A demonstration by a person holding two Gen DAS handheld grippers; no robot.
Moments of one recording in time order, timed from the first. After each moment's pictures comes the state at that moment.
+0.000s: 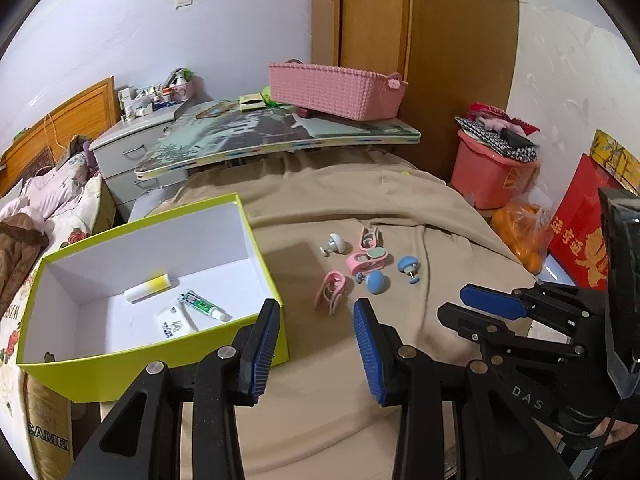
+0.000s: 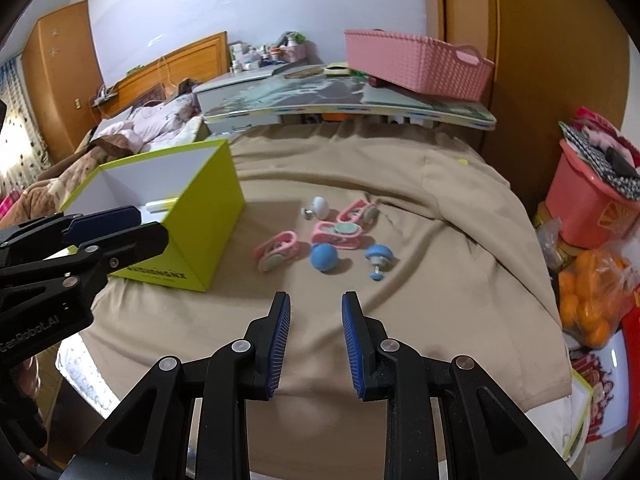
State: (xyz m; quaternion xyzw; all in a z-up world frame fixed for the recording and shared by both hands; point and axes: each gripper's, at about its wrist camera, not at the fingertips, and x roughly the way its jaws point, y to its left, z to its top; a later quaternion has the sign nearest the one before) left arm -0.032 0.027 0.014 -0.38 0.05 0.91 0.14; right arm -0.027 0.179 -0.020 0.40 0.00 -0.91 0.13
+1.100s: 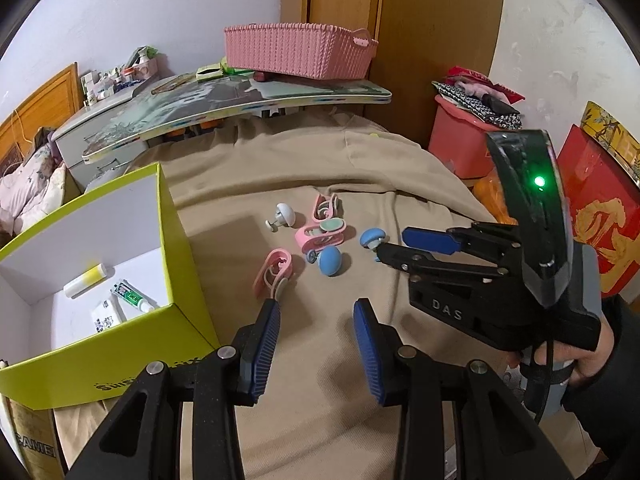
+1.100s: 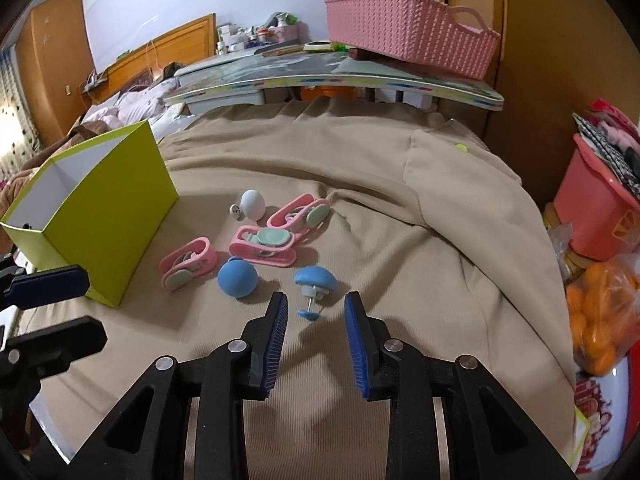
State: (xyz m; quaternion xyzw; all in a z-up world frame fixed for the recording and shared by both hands) left arm -0.053 0.069 -0.025 -0.43 0.06 0.88 0.18; right arm -0.106 0.208 -0.070 0.42 0.03 -0.90 0.13
